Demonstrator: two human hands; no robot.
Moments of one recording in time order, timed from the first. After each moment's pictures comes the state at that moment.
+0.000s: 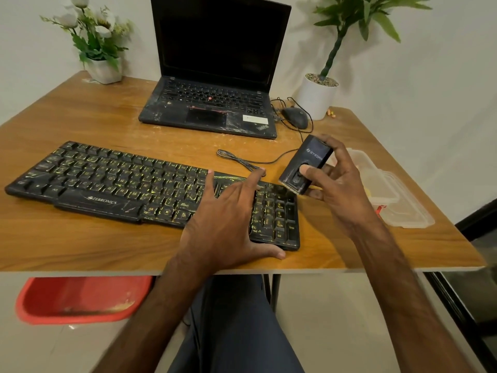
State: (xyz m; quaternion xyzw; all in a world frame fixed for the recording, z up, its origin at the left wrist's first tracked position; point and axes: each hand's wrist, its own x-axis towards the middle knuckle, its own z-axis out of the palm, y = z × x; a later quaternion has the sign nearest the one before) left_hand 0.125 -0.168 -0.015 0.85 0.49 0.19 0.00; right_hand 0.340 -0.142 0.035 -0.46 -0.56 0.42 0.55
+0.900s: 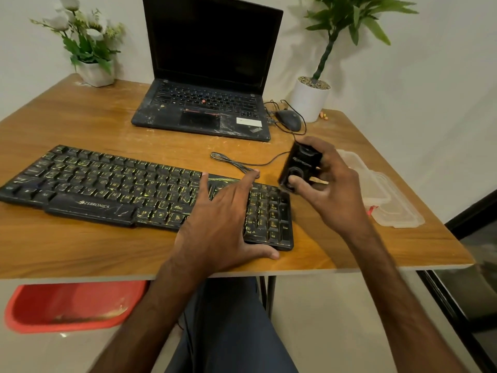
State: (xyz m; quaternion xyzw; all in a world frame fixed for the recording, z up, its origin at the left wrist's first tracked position) left_hand 0.126 -0.168 -0.015 0.85 0.49 0.19 0.00; right_hand 0.344 -0.153 0.038 -0.48 -0.73 0.16 0.46
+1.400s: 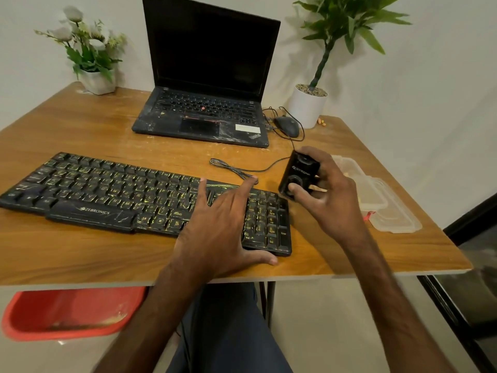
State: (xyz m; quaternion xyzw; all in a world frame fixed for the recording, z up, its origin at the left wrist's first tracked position) left_hand 0.126 -0.167 -0.015 0.85 0.50 0.18 0.00; right_hand 0.348 -0.152 0.030 -0.49 -0.73 0.16 0.45
